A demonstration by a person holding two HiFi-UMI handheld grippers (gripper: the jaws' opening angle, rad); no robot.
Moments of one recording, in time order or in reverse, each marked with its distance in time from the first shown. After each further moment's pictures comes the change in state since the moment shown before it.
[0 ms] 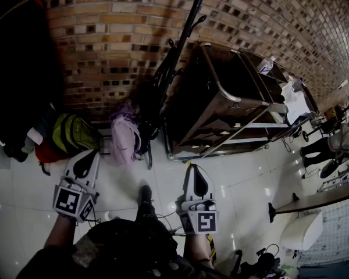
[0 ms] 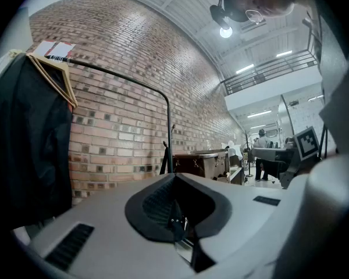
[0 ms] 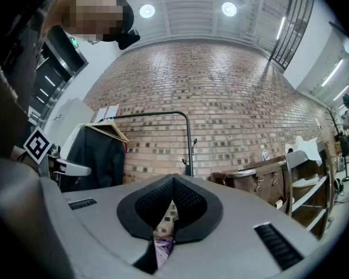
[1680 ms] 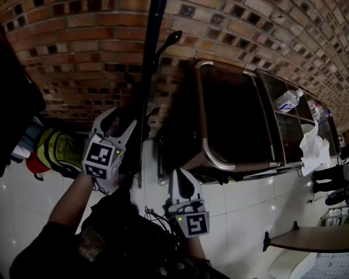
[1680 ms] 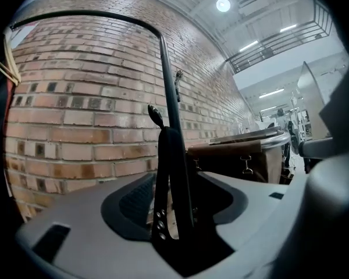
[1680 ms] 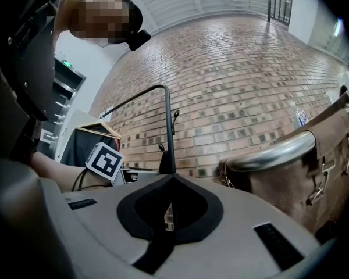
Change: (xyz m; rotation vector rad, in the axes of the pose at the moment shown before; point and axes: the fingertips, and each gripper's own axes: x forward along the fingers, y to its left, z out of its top) left arm 0.490 0.009 -0.013 0.072 0.103 0.079; right arm 0.265 -0.212 -0.084 0.134 0.074 0.233
